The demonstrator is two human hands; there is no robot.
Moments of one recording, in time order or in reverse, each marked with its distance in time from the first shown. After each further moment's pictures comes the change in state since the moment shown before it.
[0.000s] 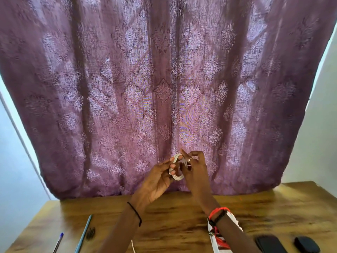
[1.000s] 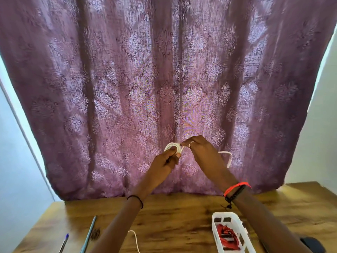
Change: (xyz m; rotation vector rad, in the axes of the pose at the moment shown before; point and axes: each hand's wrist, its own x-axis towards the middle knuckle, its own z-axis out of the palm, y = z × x) left_hand 0.001 0.025 0.002 1.129 0.118 0.485; right_hand 0.054 -0.016 -0.037 -0.471 -0.300 -0.387
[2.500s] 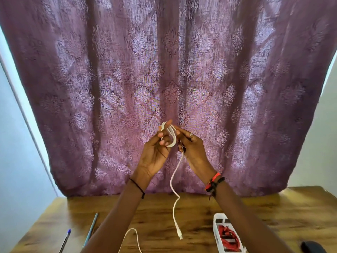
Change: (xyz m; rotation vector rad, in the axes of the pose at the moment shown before) left_hand 0.027 0.012 -0.030 -1.514 -0.186 -0.054; right_hand 0.040 -0.035 0.034 1.477 0.226 0.603
